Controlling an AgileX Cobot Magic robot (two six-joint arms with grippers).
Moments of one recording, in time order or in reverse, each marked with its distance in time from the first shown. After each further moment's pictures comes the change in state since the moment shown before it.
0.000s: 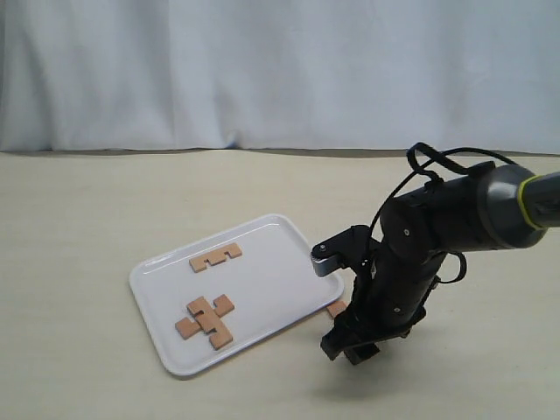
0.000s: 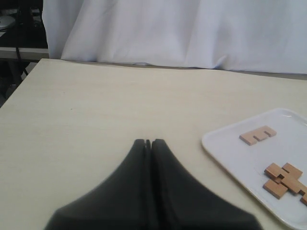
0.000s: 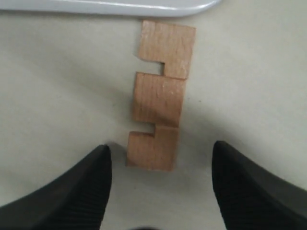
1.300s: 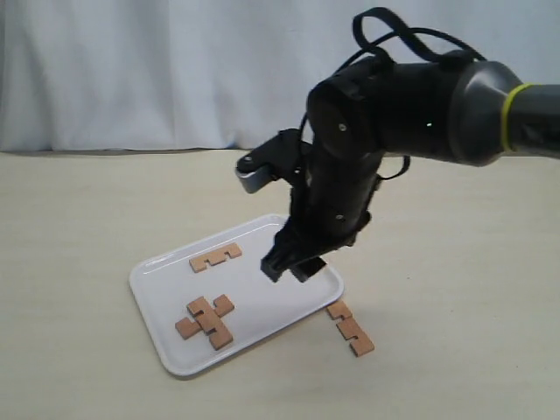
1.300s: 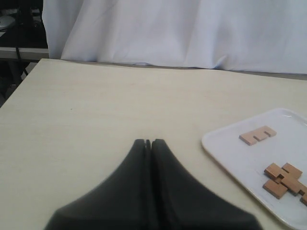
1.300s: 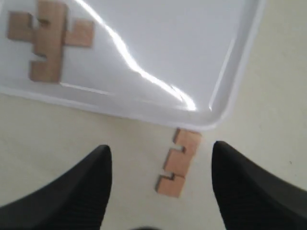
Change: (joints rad) left arm 0.000 0.000 0.000 0.000 0.000 0.000; right arm 0.164 -0.055 -0.406 -0.118 0.346 0.032
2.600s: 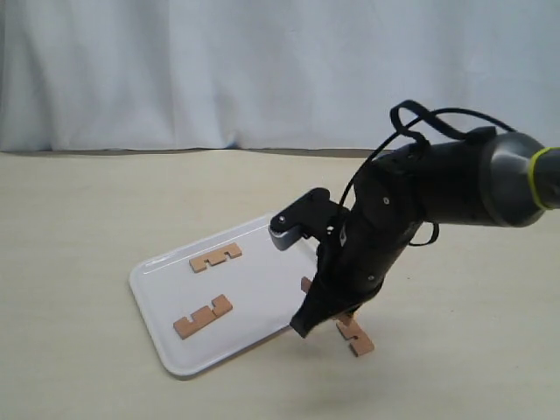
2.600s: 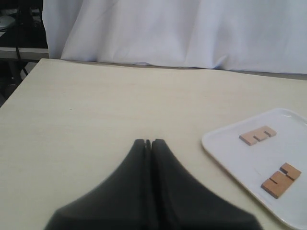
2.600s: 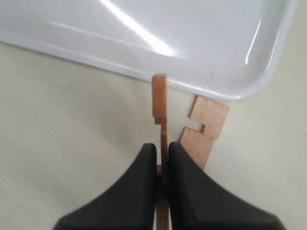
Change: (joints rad) left arm 0.000 0.000 0.000 0.000 0.000 0.000; right arm -0.061 -0.029 0.303 0.107 -0.290 -0.144
